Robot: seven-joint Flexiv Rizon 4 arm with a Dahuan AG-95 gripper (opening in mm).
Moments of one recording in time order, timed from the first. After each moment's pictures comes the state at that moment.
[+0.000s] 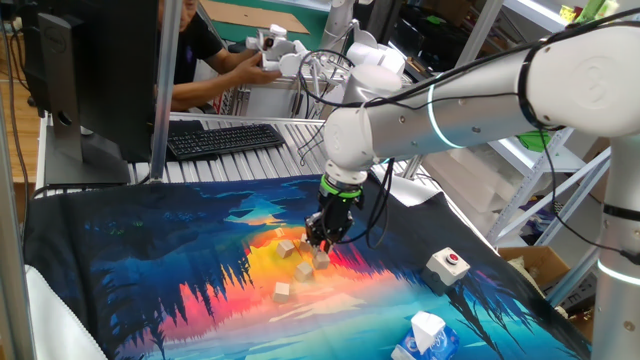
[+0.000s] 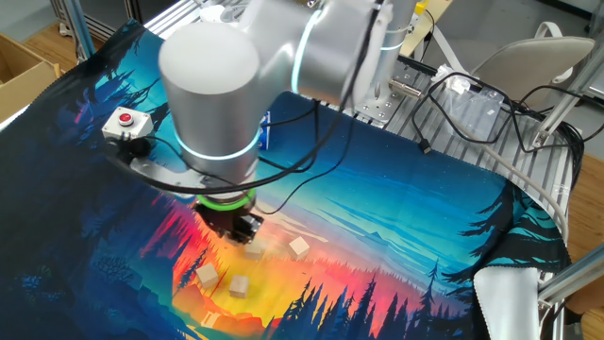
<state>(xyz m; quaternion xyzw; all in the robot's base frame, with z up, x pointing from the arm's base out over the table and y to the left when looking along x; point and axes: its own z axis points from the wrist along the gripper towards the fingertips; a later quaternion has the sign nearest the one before) 0.613 -0.005 0.054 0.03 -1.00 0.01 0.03</state>
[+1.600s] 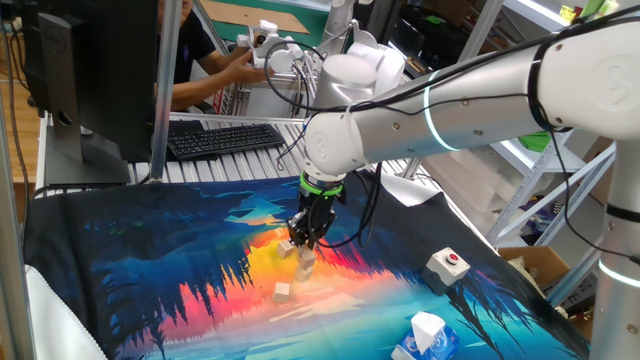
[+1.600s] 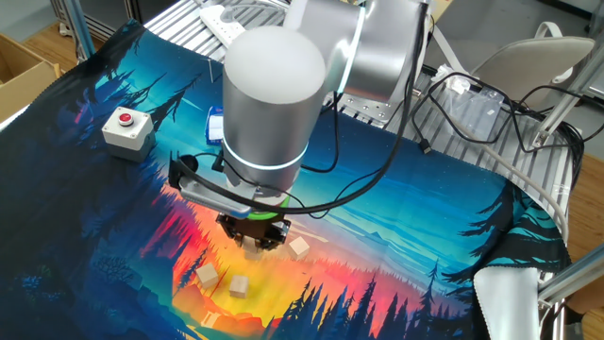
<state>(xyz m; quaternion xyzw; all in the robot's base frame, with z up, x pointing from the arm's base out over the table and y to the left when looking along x) 0.614 0.036 0.063 0.12 -0.99 0.03 0.02</state>
